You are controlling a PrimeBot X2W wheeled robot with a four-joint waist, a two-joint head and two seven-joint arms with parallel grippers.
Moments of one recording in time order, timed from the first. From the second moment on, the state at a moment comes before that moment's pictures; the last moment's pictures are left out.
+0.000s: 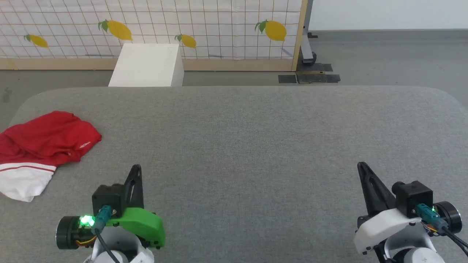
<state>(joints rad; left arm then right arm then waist) -0.01 0.05 0.00 0.00 -0.01 -0.01 0.00 0.02 -0.05 0.00 0.00 0.01 0.13 0.00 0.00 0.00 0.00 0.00</state>
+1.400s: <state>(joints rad) -0.01 0.05 0.00 0.00 -0.01 -0.01 0.00 0.02 -0.05 0.00 0.00 0.01 0.13 0.00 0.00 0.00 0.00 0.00</state>
